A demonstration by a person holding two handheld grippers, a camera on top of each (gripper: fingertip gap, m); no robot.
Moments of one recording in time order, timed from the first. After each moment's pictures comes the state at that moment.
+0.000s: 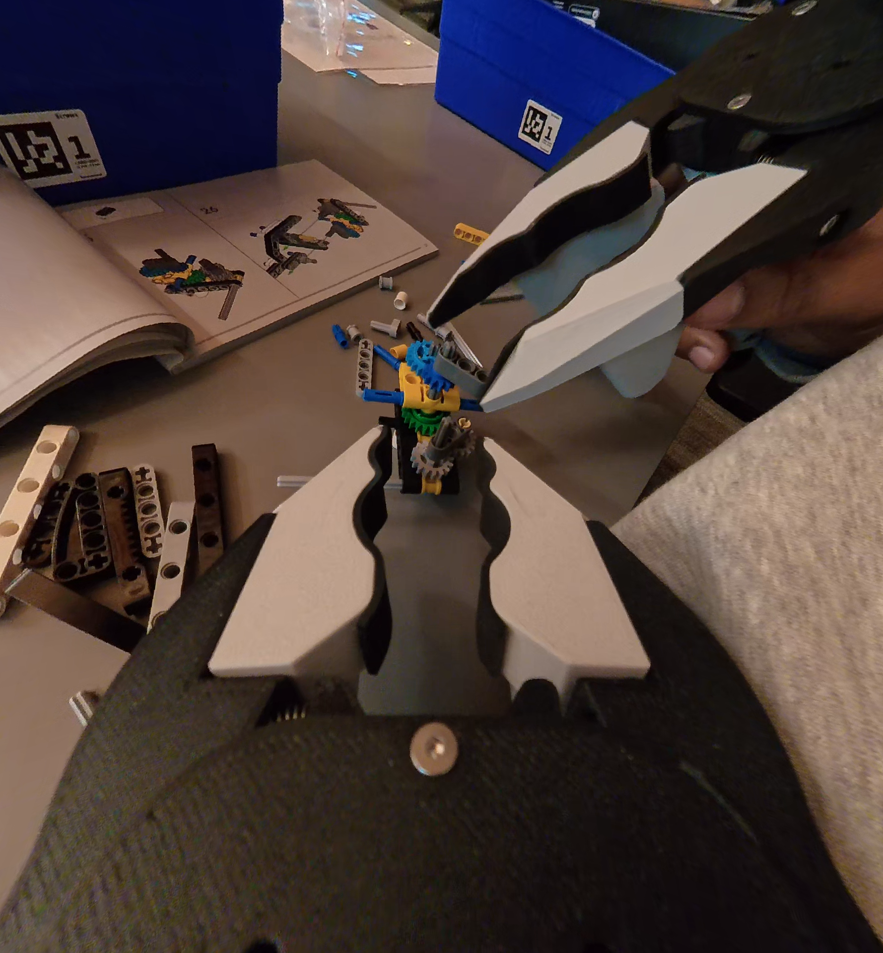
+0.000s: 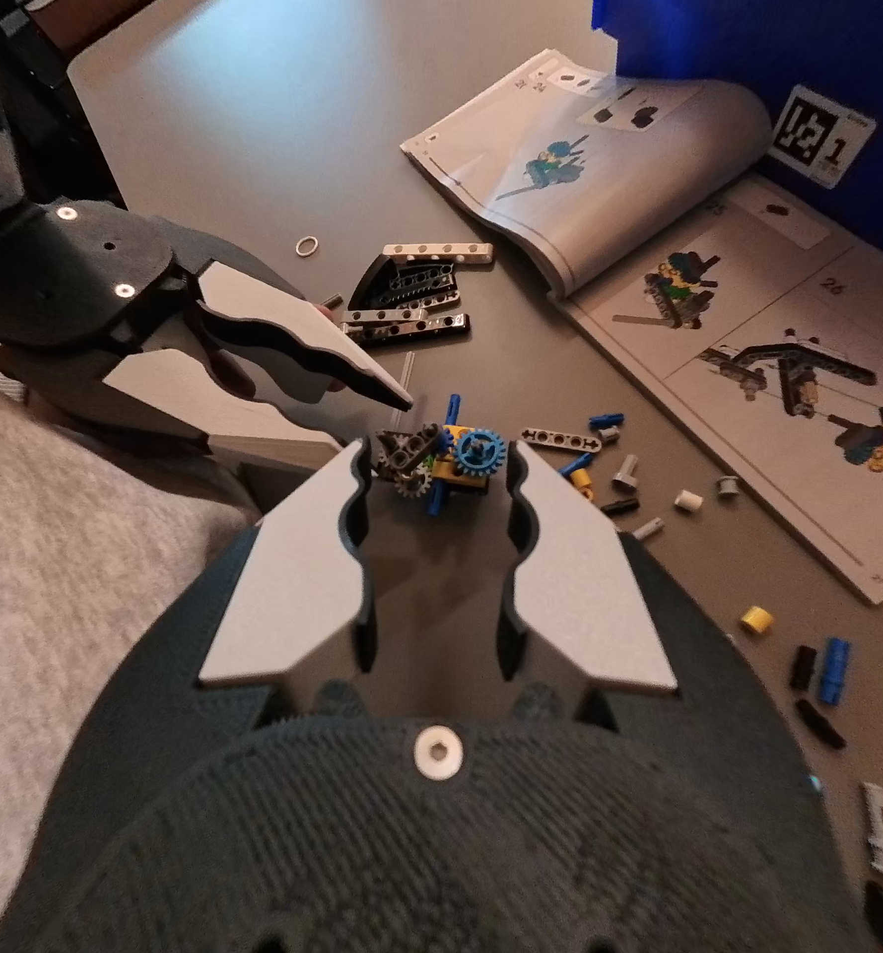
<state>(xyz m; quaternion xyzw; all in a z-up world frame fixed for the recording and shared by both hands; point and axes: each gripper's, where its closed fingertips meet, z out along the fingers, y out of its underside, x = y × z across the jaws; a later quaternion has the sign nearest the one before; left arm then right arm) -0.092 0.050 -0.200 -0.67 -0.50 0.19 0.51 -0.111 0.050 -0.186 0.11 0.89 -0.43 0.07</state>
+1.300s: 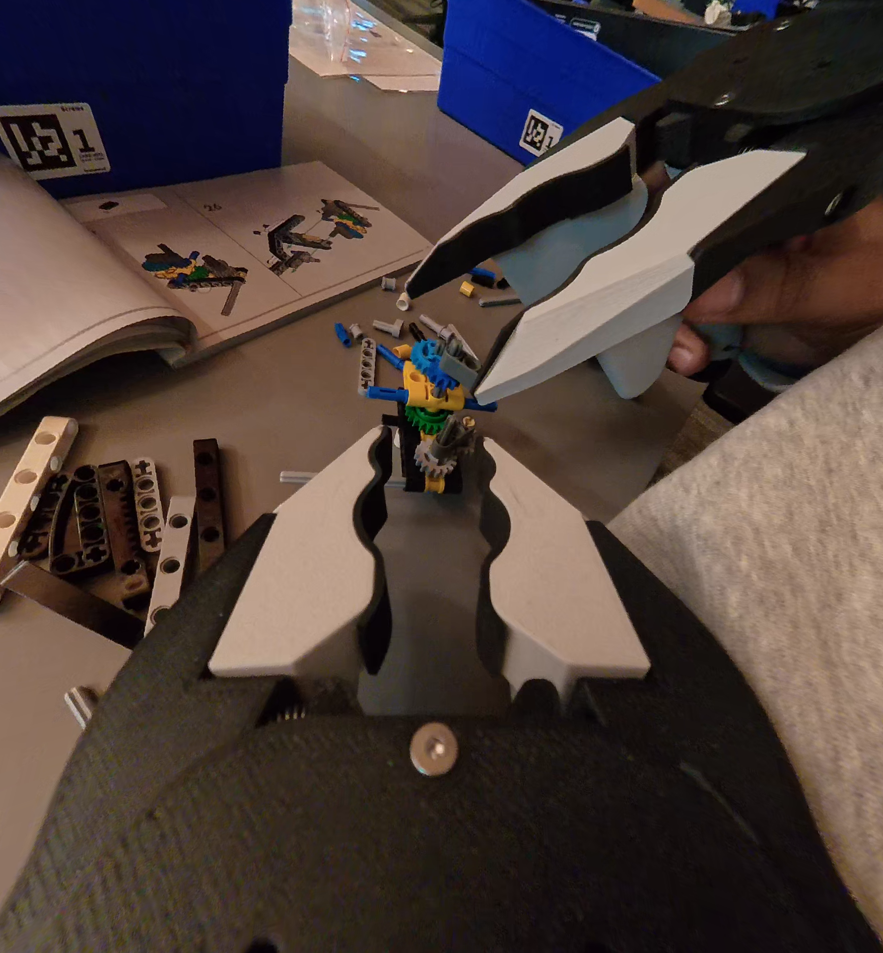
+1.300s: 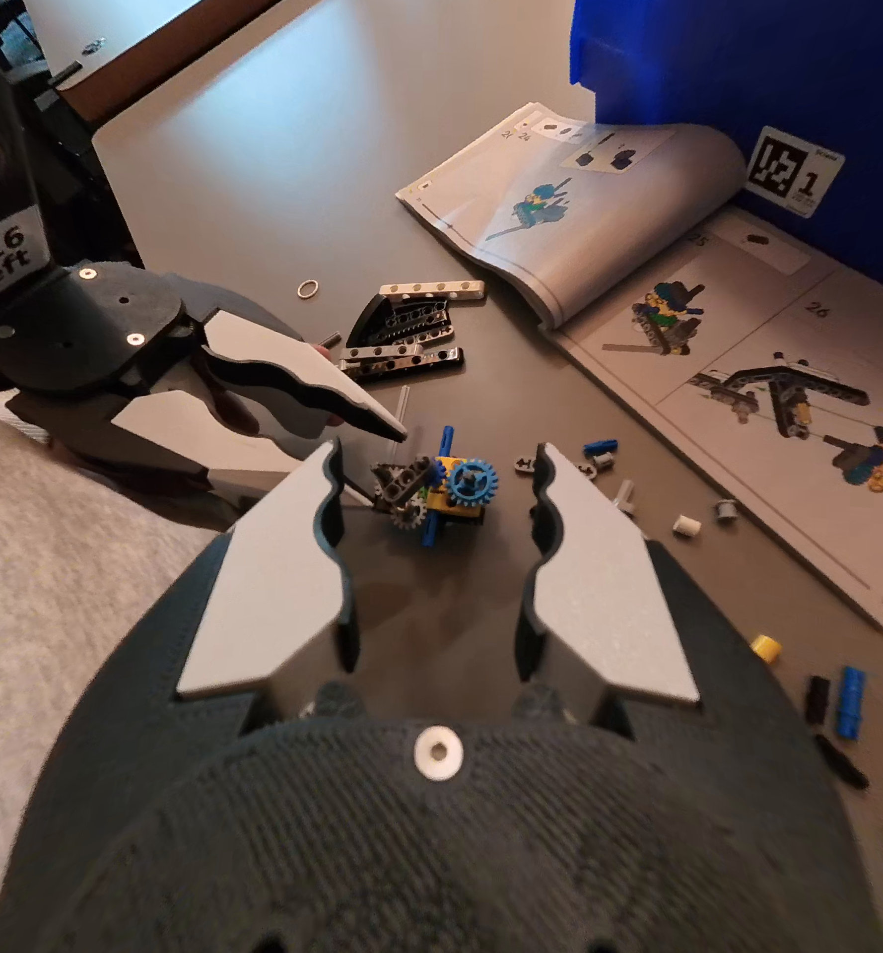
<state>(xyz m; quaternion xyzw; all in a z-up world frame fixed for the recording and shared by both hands) -0.092 0.048 -0.201 -0.67 -0.50 0.19 0.52 -0.117 0.040 -0.179 0.13 0.87 -0.46 0.07</state>
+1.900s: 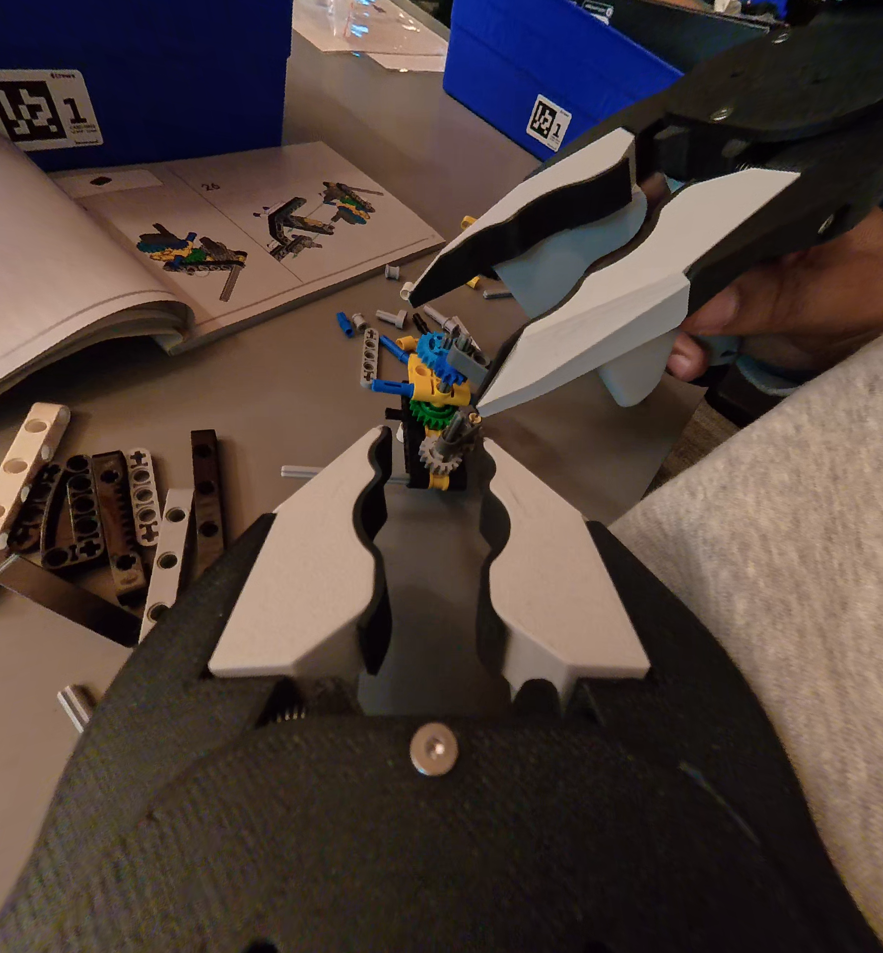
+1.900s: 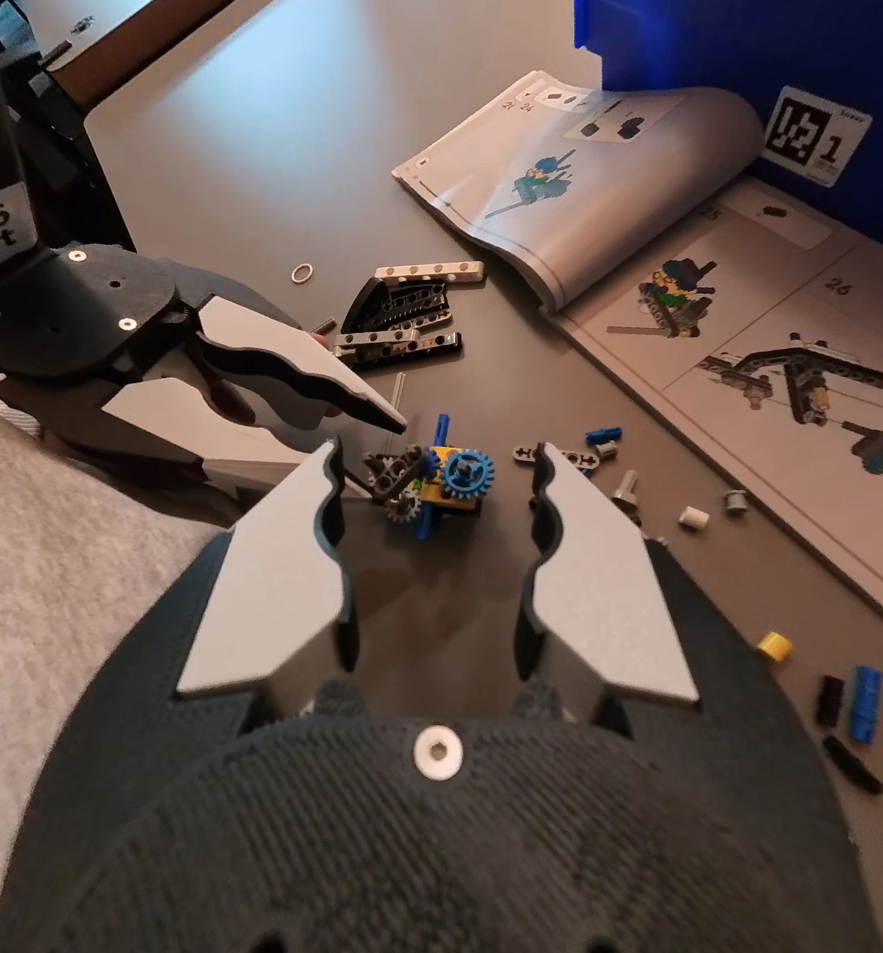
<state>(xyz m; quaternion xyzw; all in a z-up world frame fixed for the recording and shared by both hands) -0.093 0.048 -0.205 -0.67 -0.52 0.18 0.51 -0.117 0.041 -0.188 0.13 0.88 -0.45 0.08</state>
